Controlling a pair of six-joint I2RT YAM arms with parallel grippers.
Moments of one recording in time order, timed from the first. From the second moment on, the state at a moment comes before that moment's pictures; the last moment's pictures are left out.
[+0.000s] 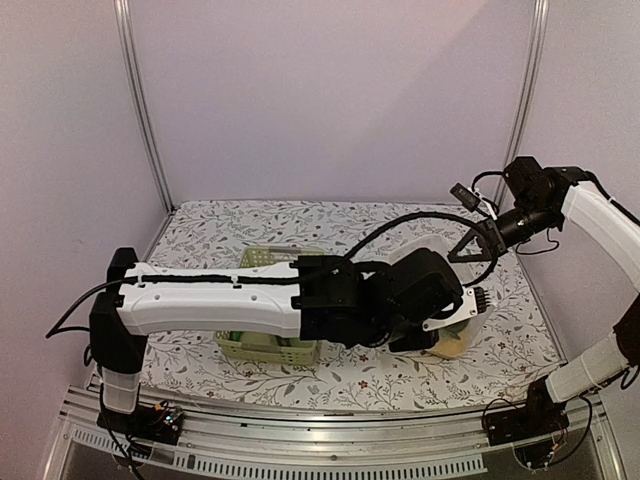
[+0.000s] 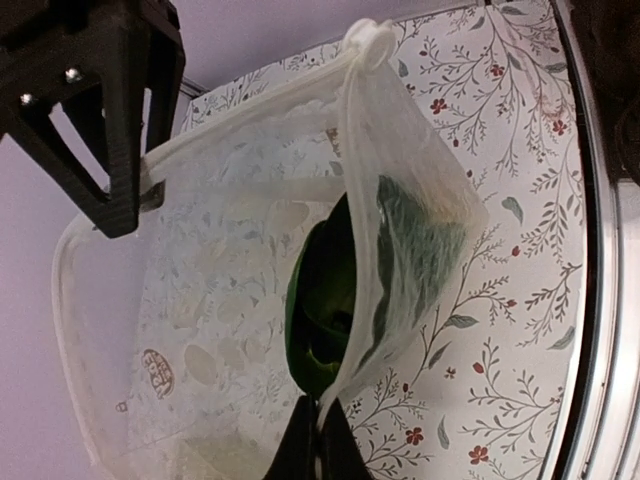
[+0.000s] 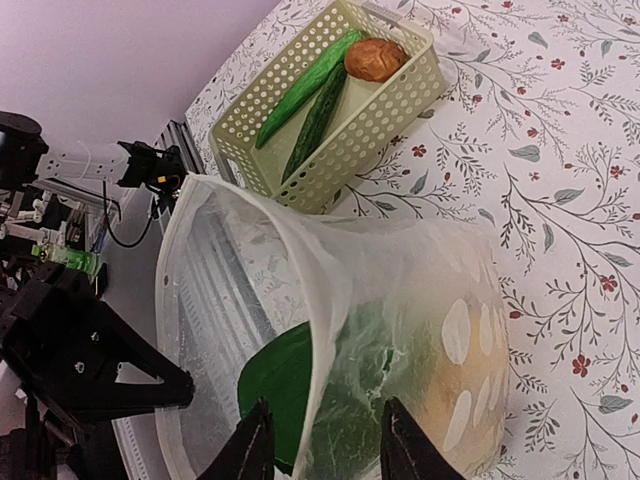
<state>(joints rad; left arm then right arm) -1.45 2.08 2.00 -0.67 -0.51 0.39 0.22 1.39 1.37 -1.21 -0.88 -0.37</state>
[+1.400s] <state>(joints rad) -1.43 1.51 1.30 -0.14 -0.81 0.11 0.22 1.38 1.39 -1.09 -0.58 -0.35</state>
